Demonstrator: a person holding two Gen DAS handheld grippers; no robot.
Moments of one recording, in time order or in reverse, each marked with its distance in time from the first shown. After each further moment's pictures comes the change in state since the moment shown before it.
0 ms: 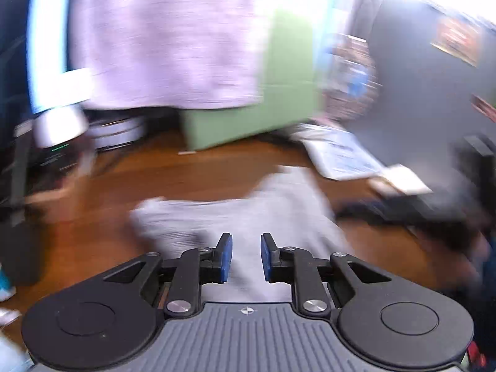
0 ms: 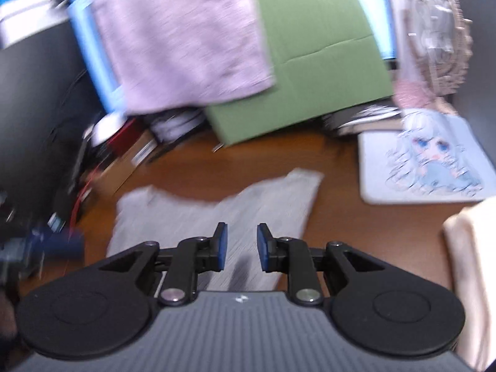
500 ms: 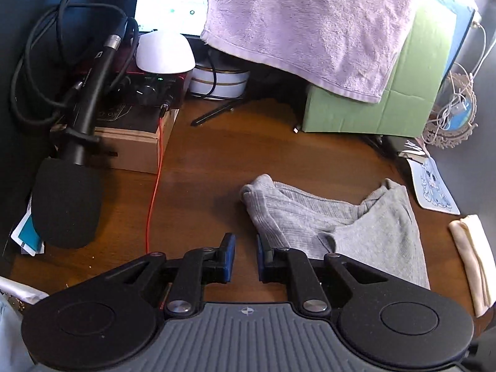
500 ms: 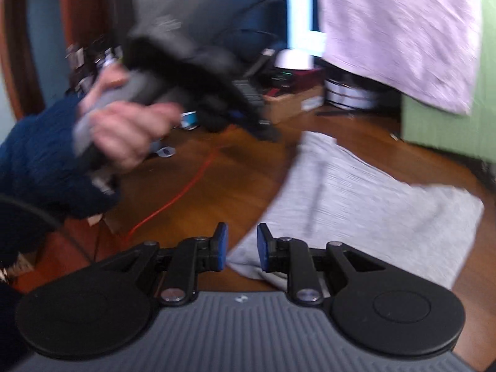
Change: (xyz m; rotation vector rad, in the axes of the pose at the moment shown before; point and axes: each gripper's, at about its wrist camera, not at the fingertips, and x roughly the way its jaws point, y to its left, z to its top) left arm 0.034 0.084 0.009 -0.250 0.101 0.122; right arm 0.010 0.158 -0.067 -0.486 0.066 0.263
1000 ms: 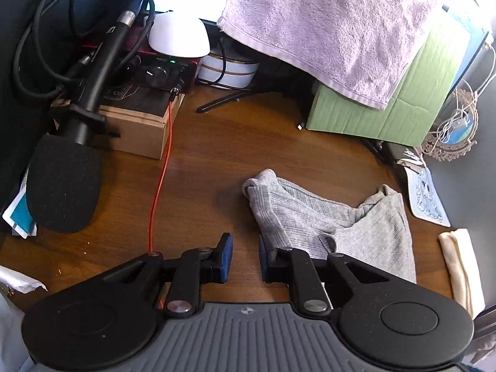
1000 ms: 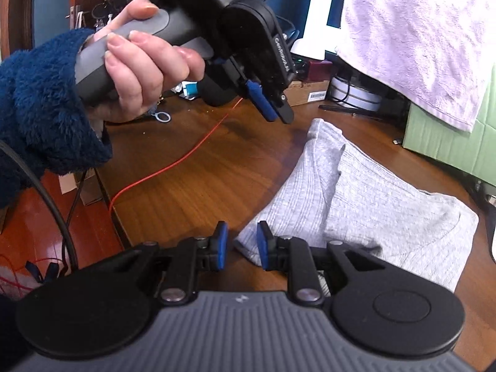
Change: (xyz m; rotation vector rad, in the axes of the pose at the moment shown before) left arm 0.003 0.013 0.002 -0.091 0.044 -0.049; right arm 0.017 0.017 -0.021 -0.066 0.026 -0.132
